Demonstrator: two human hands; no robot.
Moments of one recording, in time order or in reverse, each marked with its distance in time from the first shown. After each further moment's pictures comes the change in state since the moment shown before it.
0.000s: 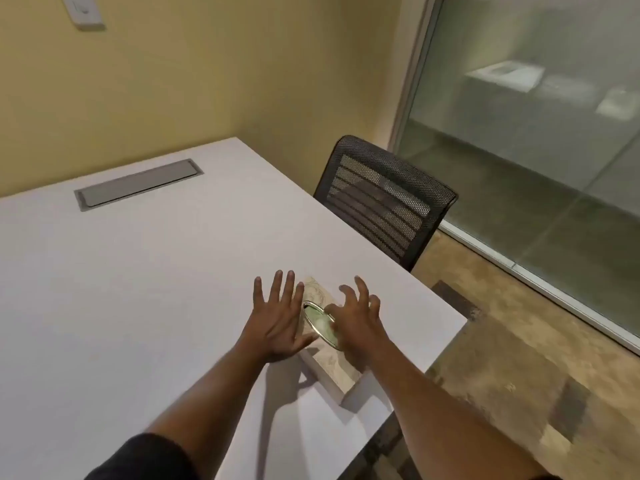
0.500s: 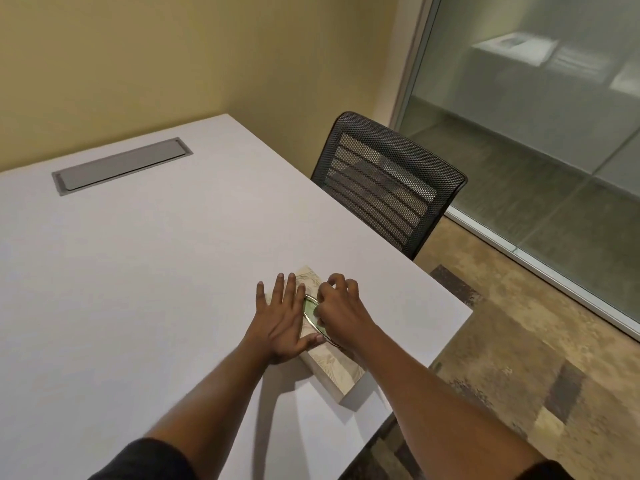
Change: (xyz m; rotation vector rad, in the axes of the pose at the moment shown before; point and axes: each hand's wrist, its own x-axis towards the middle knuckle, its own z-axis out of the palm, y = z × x) left_hand 0.013 0.009 0.040 -0.082 -0.115 0.025; right_hand 0.037 -0.003 0.019 -0.147 0.007 -0.217
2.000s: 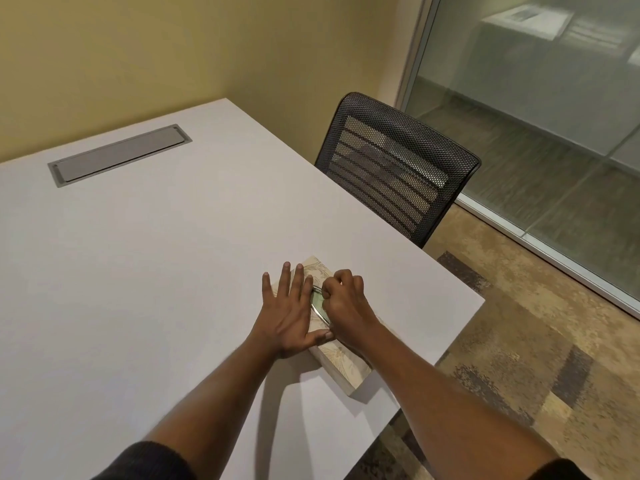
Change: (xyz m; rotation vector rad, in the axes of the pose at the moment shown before) left_hand 0.002 -0.002 0.008 -0.007 0.065 0.025; right_hand 0.000 -0.007 0.022 0.130 0.169 0.006
